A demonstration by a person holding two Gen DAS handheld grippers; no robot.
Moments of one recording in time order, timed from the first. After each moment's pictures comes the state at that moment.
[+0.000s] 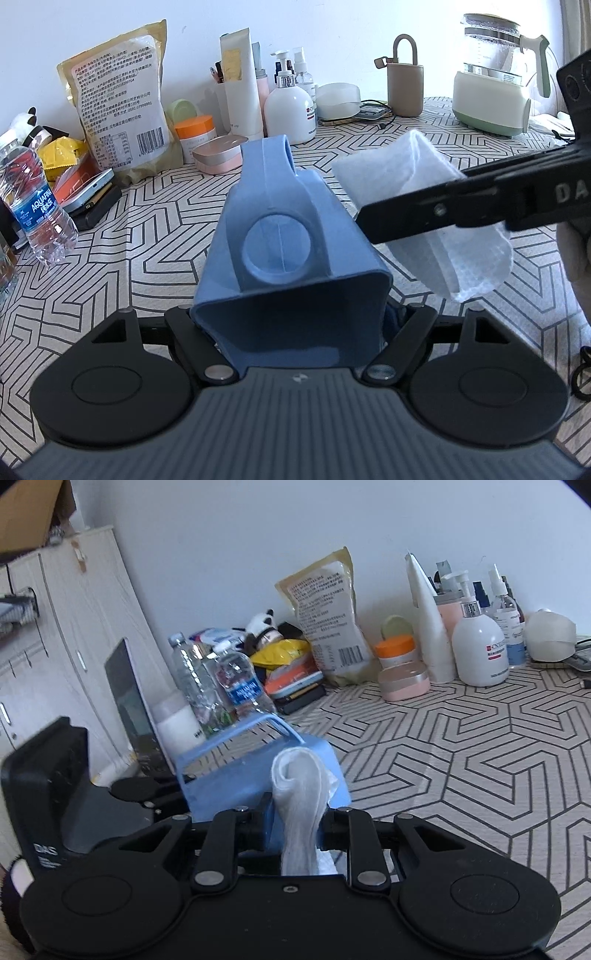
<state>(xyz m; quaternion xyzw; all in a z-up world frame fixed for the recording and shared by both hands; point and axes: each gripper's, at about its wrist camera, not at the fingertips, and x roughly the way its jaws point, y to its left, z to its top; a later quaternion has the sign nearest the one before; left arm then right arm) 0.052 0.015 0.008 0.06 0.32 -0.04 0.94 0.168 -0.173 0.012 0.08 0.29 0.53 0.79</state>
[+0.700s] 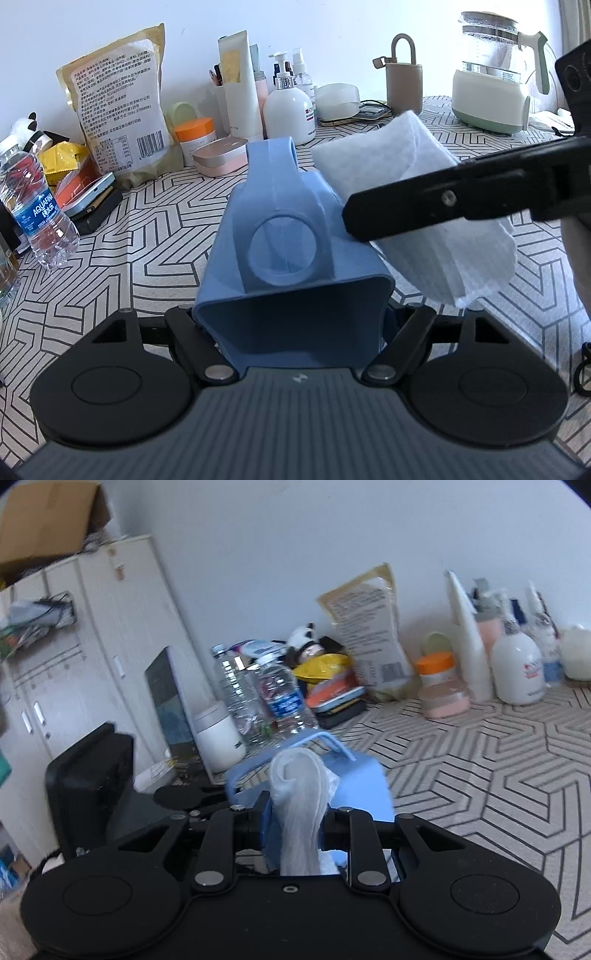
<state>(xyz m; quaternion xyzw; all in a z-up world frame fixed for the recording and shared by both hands) 0.050 0.014 0.007 0.07 0.32 -0.04 0.95 0.159 -0.172 0.021 0.09 0.27 0.58 0.77</state>
